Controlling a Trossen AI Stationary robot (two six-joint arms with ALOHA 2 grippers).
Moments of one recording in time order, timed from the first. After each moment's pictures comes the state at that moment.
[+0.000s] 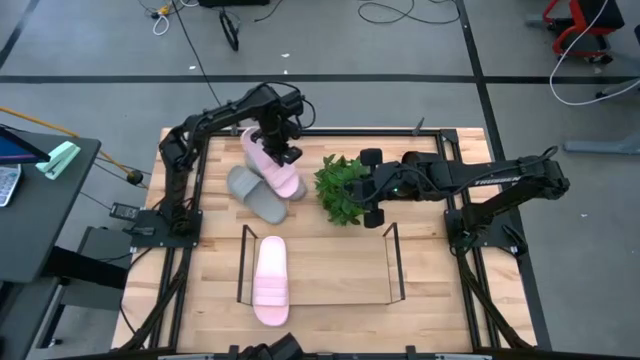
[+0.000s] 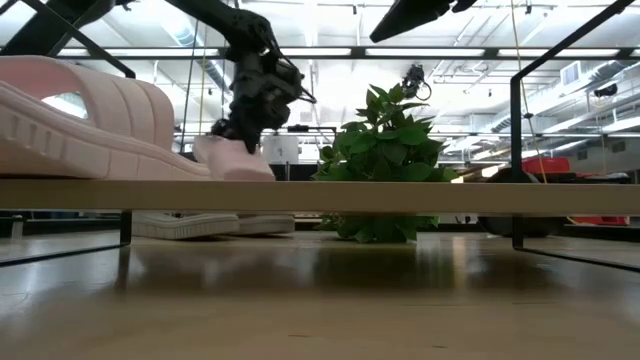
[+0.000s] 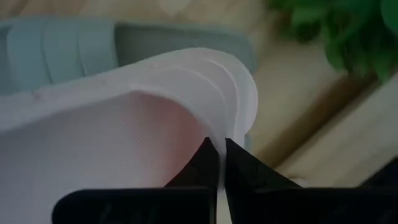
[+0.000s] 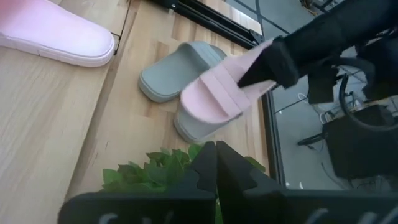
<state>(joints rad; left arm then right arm) 0.64 1.99 1.81 -1.44 0.30 -0.15 0.06 1.35 1.24 -0.52 0.30 -0.37</state>
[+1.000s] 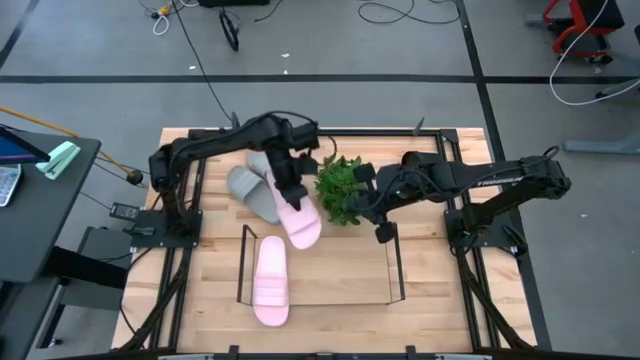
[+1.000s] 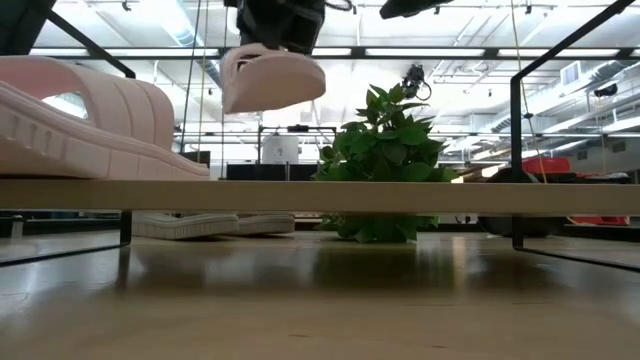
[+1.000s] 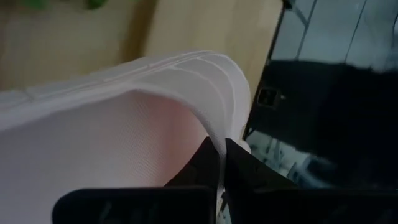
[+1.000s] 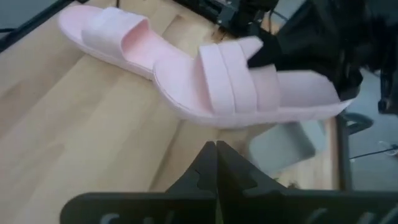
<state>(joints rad) 0.28 1.85 1.81 -1.35 0.69 -0.13 0.07 1.34 1.24 -0.55 -0.01 -0.40</state>
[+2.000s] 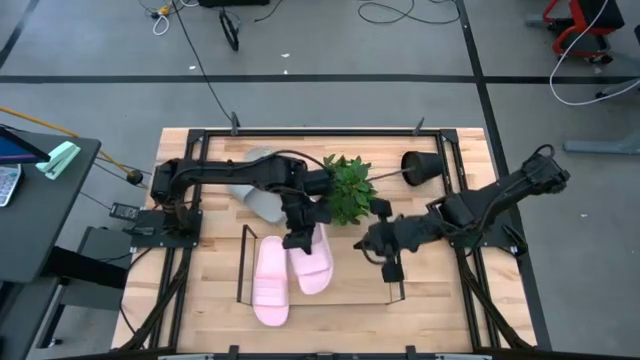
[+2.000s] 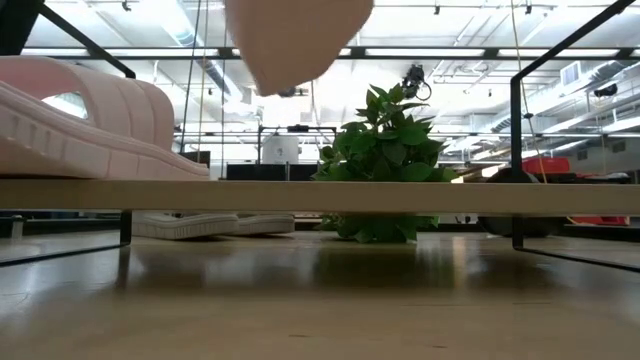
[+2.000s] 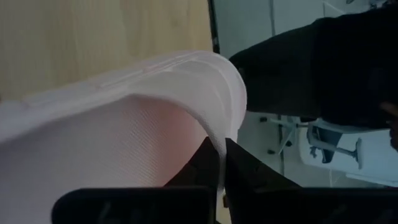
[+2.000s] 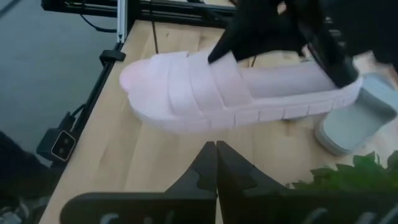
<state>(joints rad) 0.00 1.88 1.81 -1.12 0.73 -0.09 0.43 1.34 1.24 -0.54 0.26 0.18</state>
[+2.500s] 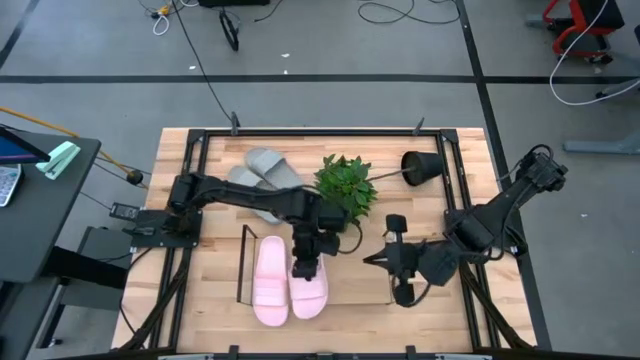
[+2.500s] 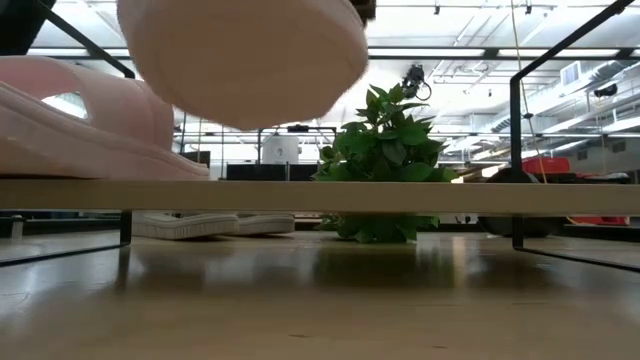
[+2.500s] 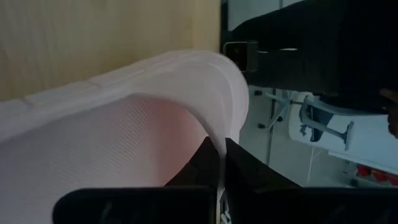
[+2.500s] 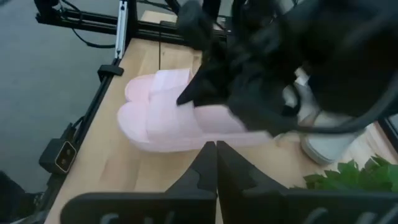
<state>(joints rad) -0.12 2.04 1.81 -1.07 0.73 -0.19 0.65 1.34 1.24 -0.53 0.56 0.26</state>
